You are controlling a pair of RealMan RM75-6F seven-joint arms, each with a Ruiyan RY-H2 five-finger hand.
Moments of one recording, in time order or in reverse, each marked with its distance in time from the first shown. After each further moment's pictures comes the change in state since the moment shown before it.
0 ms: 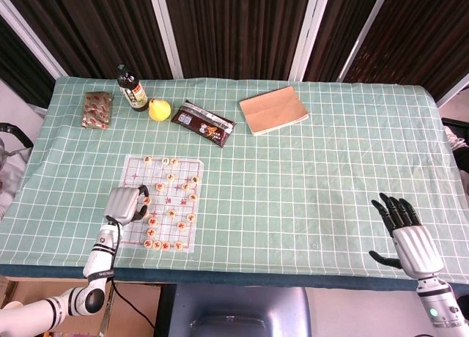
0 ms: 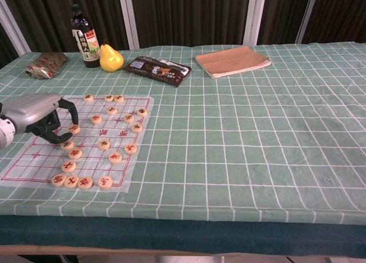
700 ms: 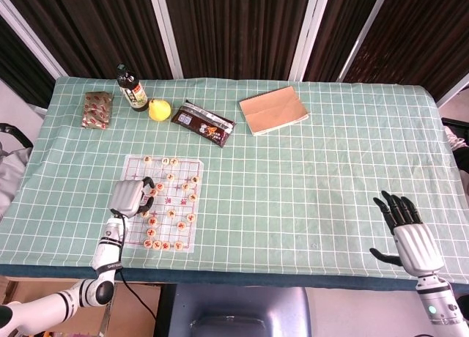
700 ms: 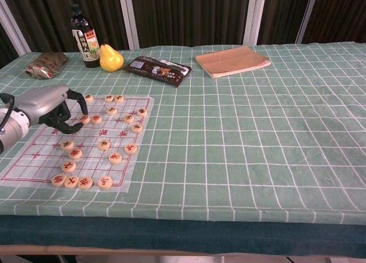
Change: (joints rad) left arm -0.025 -0.071 -0.047 0.090 0.026 0.005 -0.082; right arm 0.002 -0.017 0.012 0.008 0.020 -0.006 -0.014
